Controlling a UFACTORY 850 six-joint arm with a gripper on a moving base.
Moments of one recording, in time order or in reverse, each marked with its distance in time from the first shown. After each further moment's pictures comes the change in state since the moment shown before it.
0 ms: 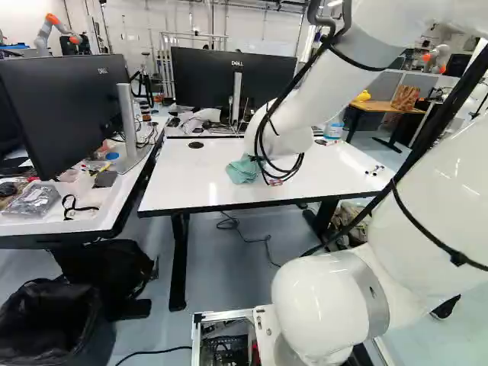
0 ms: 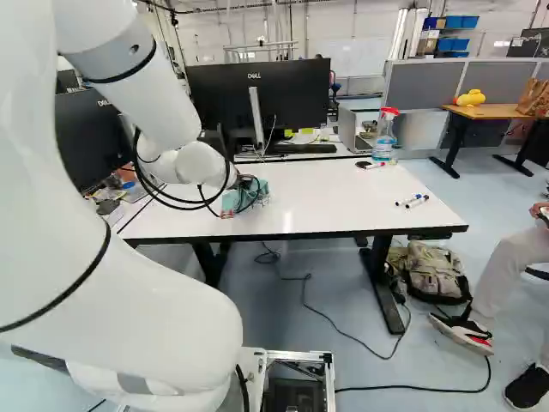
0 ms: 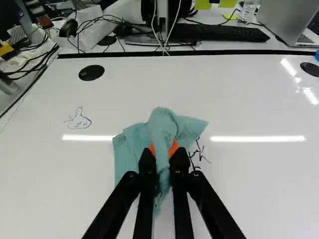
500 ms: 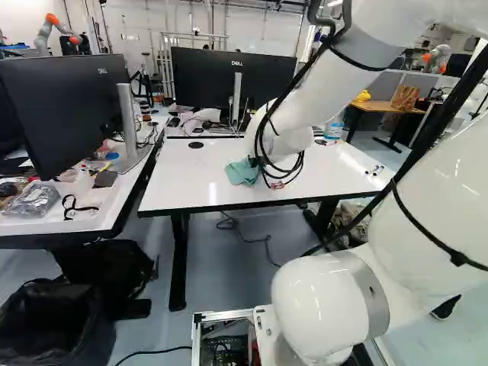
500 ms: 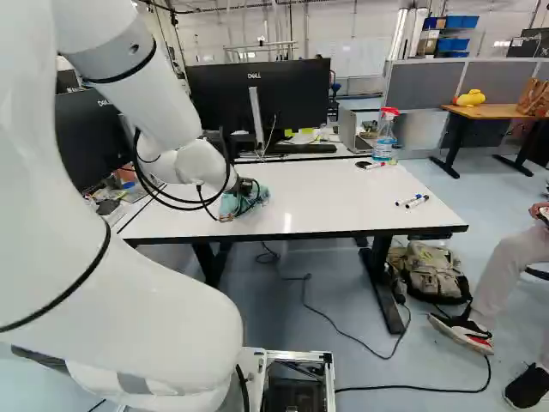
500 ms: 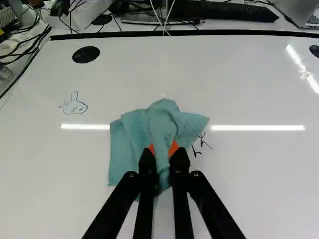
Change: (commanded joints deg) arm 0.0 0.0 0.0 0.0 -5.1 0.0
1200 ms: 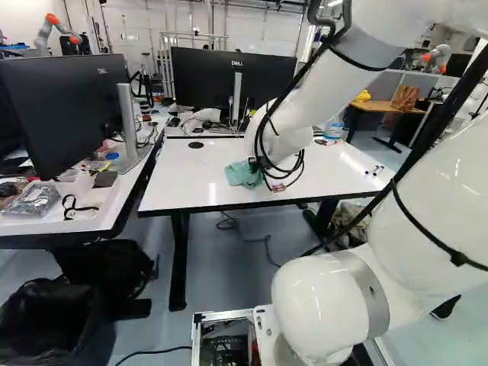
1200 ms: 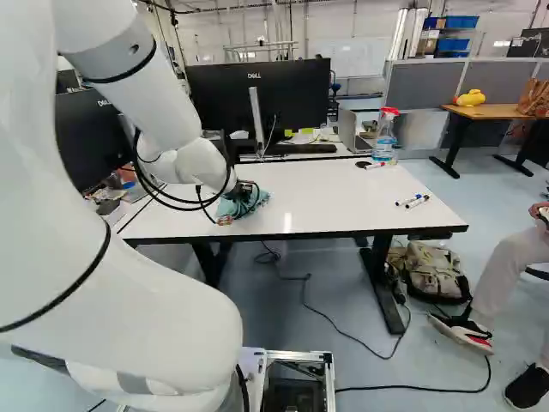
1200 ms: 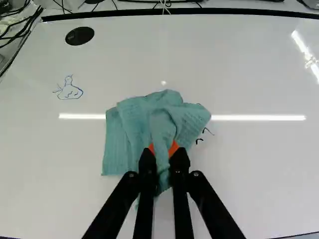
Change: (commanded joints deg) arm 0.0 0.0 0.0 0.0 -3.8 0.0
